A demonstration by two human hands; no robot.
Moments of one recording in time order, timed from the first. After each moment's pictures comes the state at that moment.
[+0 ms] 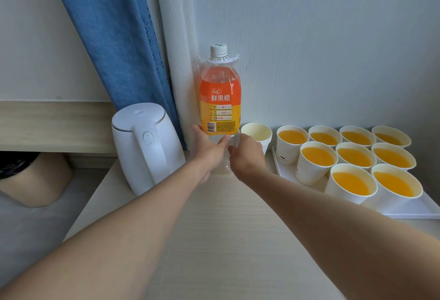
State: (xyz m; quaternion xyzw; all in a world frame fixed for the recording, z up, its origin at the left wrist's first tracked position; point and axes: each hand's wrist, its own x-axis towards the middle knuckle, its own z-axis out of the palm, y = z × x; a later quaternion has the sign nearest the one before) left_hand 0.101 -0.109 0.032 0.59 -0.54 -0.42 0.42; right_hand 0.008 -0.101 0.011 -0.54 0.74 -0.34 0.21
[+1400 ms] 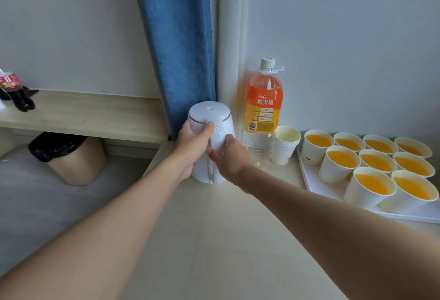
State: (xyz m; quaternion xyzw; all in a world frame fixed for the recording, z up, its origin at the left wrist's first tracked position) left_hand 0.224 -0.076 0.064 0.61 -0.45 -0.48 0.45; right_hand 0.111 -0.041 0.060 -0.62 0.63 -0.33 0.34
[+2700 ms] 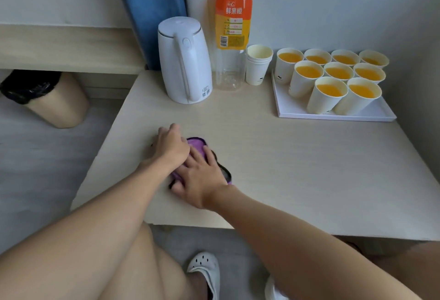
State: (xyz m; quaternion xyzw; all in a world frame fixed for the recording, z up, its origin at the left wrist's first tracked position) left_hand 0.228 0.073 -0.033 0.75 -0.63 -0.19 0.08; right_hand 0.130 0.133 -0.072 -0.84 0.52 -0.02 0.14
